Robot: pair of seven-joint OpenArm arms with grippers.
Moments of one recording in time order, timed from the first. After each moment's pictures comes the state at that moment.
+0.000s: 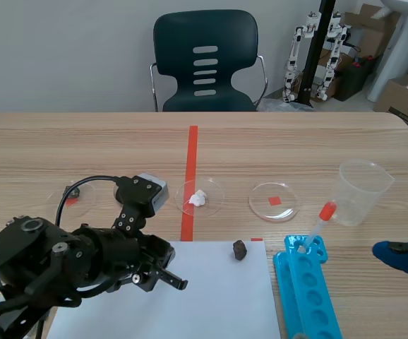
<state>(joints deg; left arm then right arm) 6.7 -12.2 21.4 84.4 -11.3 -9.7 31.6 -66.9 18.4 11.8 116.1 -11.3 26.6 39.8</state>
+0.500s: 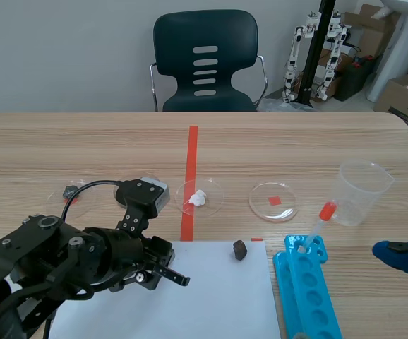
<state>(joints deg) 3.8 -10.6 21.4 79.1 -11.2 -9.6 32.1 -66.9 18.4 11.8 116.1 -11.3 26.6 39.8</state>
